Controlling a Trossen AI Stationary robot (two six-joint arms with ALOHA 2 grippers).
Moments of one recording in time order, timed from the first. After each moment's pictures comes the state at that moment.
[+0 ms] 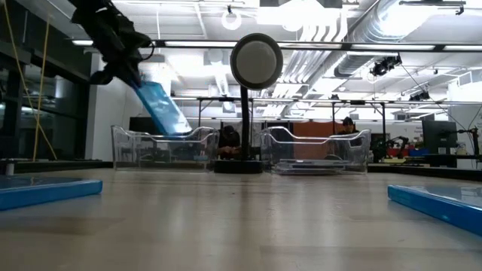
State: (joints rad) left arm 1.21 1.27 1.22 -1.08 0.54 -0.18; right arm 0.11 1.35 1.73 -0.72 0.23 0.21
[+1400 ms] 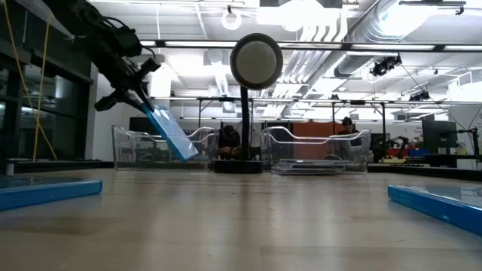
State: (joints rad) left arm 1.05 1.16 0.83 -0.53 0.42 -0.60; right arm 0.11 1.35 1.73 -0.77 0.29 0.20
